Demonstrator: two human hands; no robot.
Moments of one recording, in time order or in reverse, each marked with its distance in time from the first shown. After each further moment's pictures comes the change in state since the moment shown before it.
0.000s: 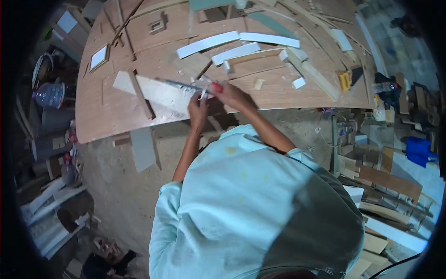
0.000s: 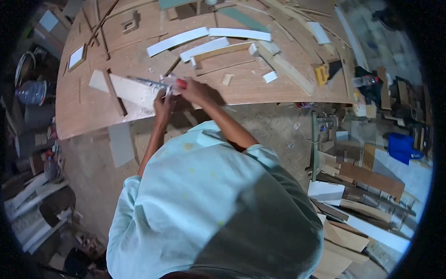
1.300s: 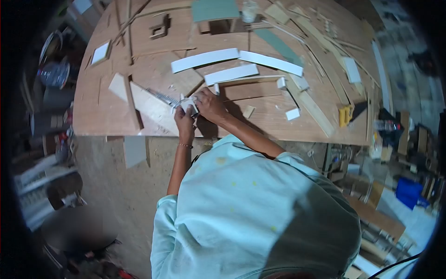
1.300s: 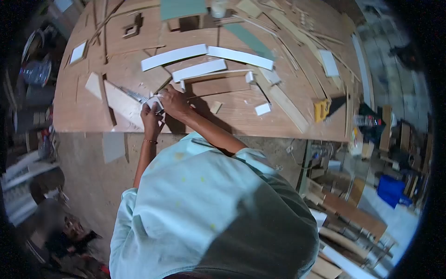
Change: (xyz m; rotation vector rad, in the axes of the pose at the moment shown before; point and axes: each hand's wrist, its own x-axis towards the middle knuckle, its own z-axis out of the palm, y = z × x) left_hand 0.024 0.031 0.036 -0.441 0.270 -0.196; right_hand 0.055 -0.001 -0.008 0.125 0.270 -0.766
